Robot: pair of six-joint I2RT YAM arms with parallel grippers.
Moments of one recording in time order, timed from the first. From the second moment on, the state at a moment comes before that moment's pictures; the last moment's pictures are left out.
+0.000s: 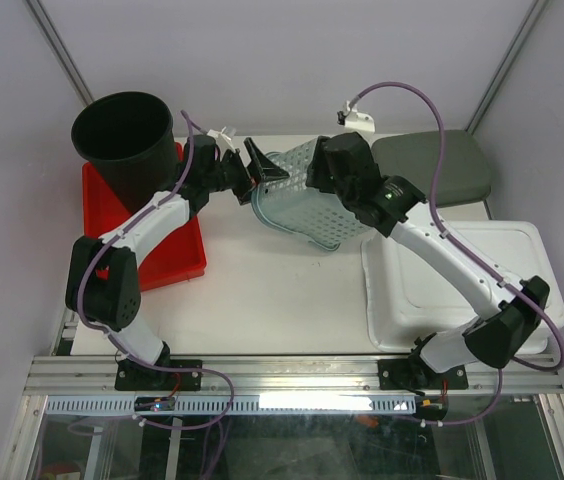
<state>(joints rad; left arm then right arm) -0.34 1.66 1.24 0.01 0.62 -0.95 0.74 1.47 1.54 -0.57 0.48 0.54</state>
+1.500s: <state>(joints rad) -0.43 1.92 1.66 -0.33 0.50 -0.55 0.27 1.33 1.10 -0.58 0.09 0.55</state>
